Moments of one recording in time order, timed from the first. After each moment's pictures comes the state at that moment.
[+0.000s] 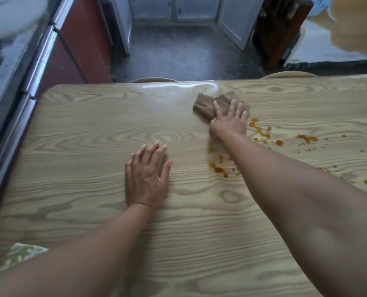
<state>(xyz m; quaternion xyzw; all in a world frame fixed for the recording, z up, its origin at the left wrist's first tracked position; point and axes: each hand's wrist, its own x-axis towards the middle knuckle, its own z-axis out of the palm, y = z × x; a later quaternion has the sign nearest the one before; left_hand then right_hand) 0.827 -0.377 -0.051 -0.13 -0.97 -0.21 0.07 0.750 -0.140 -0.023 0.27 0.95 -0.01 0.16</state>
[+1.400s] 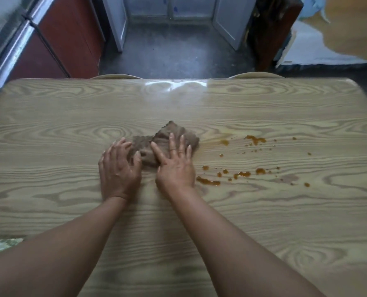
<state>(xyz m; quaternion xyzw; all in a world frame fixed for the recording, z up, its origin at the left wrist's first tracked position) 0.865 -0.278 -0.035 -0.05 -0.97 -0.23 0.09 0.887 -0.151 -0.026 0.07 0.98 -0.10 0.13</state>
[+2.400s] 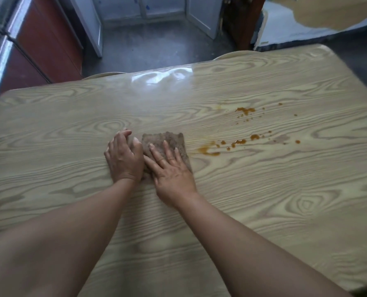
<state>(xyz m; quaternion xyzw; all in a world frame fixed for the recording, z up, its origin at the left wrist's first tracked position) 0.864 -0.287 -0.042 -0.04 -0.94 -0.33 0.09 0.953 -0.190 -0.040 0.00 0.99 -0.14 0.07</state>
